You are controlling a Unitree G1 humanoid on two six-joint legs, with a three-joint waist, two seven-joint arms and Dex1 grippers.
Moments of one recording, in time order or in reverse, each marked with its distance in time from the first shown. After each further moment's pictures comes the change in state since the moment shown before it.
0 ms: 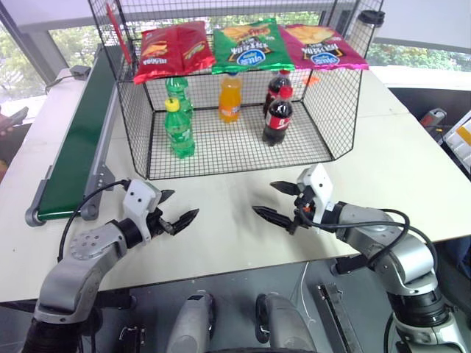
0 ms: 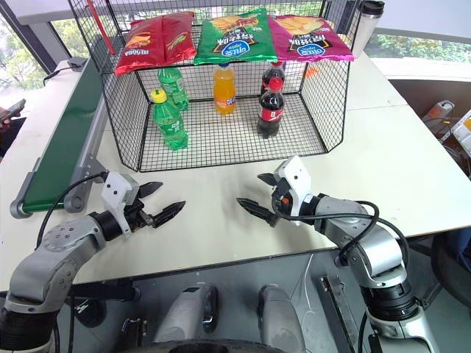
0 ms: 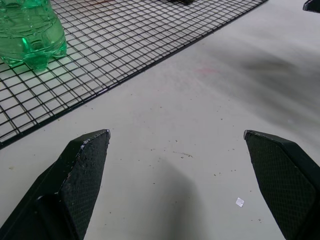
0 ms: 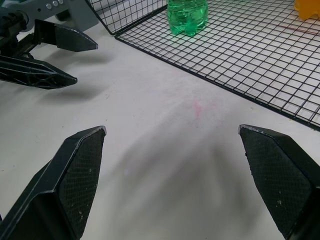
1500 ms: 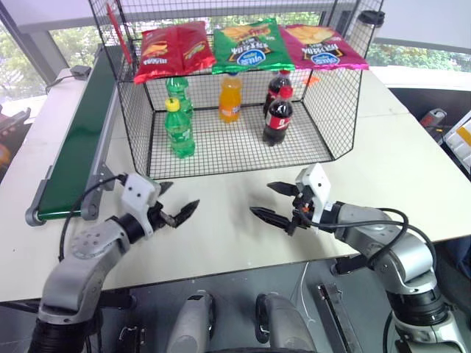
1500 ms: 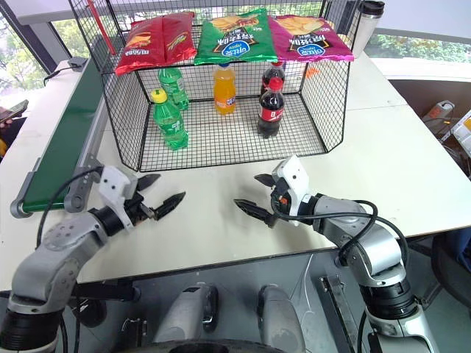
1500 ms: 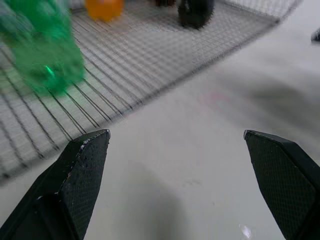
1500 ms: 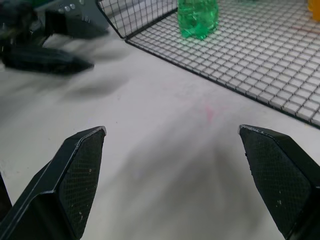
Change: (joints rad) left arm -0.054 -0.030 0.075 -0.062 -0.020 0.028 0.071; right arm -0.031 0.001 0.005 0.000 0.040 0.016 0.018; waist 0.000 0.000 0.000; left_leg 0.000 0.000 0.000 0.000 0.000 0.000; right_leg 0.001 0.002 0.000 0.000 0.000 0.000
